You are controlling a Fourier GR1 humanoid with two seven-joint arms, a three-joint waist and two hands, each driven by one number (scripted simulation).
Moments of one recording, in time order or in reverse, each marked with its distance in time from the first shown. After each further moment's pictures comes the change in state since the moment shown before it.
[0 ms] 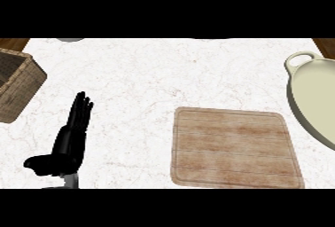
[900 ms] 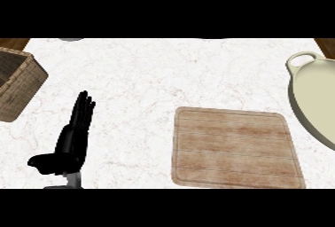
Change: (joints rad) left arm -0.008 -0.020 0.002 0.003 -0.022 0.001 0.005; right arm 0.456 0.204 0.115 -0.561 -0.031 -0.010 0.102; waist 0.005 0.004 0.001
